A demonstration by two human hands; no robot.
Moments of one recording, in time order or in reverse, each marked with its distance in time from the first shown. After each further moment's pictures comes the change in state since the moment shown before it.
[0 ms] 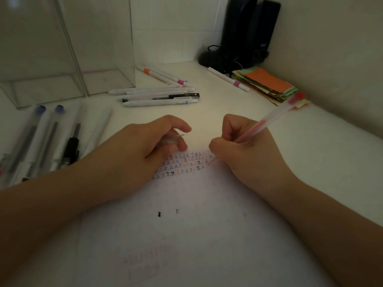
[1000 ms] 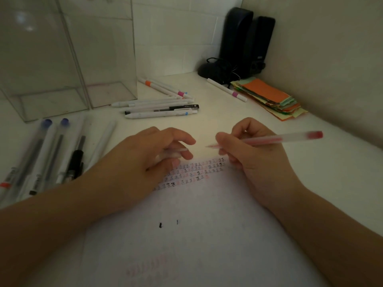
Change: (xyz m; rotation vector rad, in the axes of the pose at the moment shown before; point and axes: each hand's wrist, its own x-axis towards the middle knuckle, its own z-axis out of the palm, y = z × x) left_hand -0.002 0.004 -0.002 -0.032 0.028 0.037; right_hand 0.000 -0.001 -0.009 0.401 0.113 0.125
